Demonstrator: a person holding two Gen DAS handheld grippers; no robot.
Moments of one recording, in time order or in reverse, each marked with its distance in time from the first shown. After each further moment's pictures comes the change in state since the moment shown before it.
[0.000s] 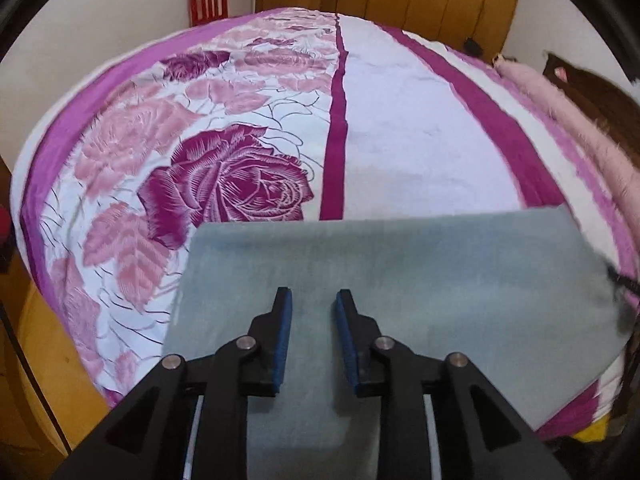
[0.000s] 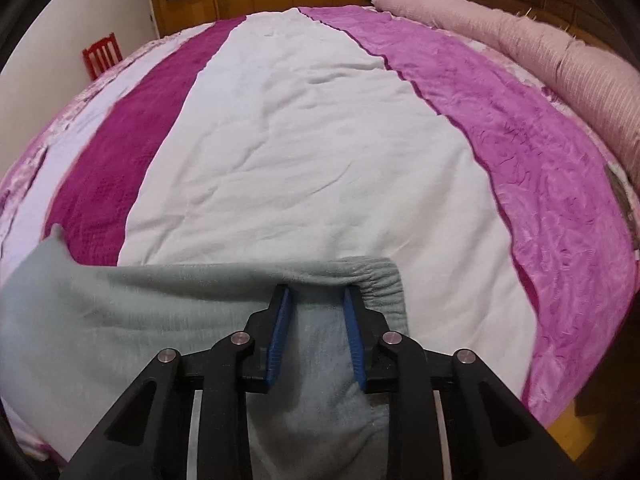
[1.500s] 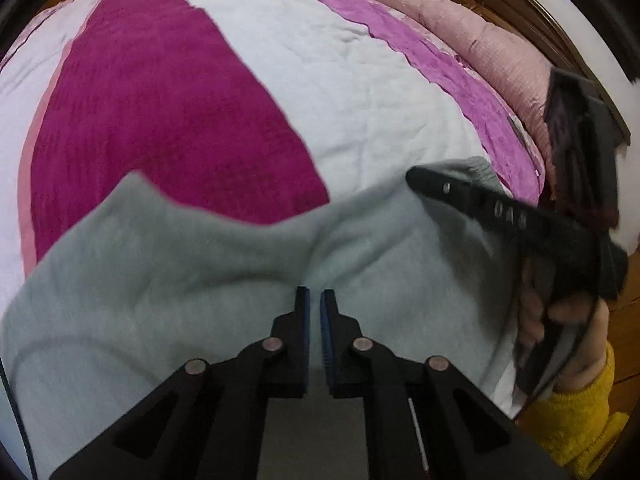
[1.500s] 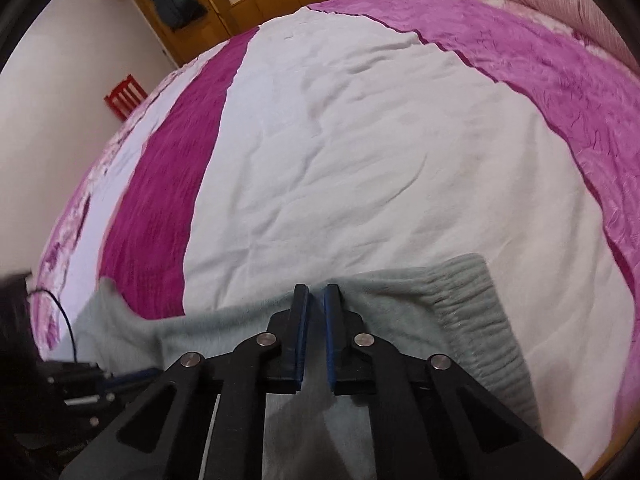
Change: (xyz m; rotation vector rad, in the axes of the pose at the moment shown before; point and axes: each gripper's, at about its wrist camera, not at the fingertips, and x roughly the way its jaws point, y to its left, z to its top) left arm 0.064 -0.326 0.028 0.453 0.285 -0.513; right arm 0.022 0.012 0.012 0.162 0.021 0.256
